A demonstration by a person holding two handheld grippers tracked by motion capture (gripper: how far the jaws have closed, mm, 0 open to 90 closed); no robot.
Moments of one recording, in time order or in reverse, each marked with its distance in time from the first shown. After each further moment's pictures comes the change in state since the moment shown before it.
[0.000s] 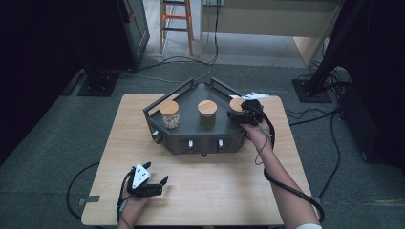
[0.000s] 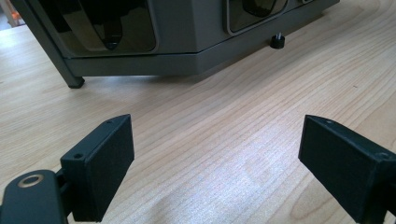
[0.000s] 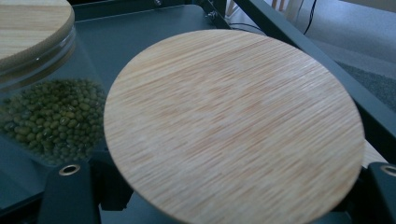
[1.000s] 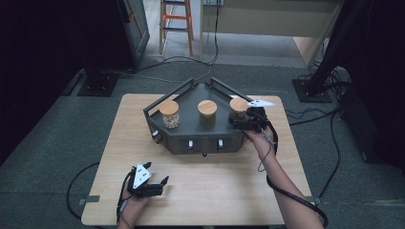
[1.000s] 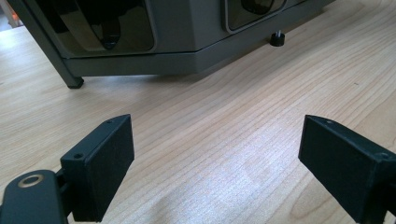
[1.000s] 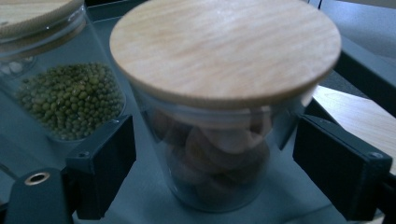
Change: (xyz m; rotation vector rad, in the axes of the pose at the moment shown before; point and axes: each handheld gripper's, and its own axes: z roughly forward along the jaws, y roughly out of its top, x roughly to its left) left arm -0.002 0.002 0.001 0.009 0.003 0.014; right arm -0.009 -0.033 -0.010 -0.054 0.036 0.048
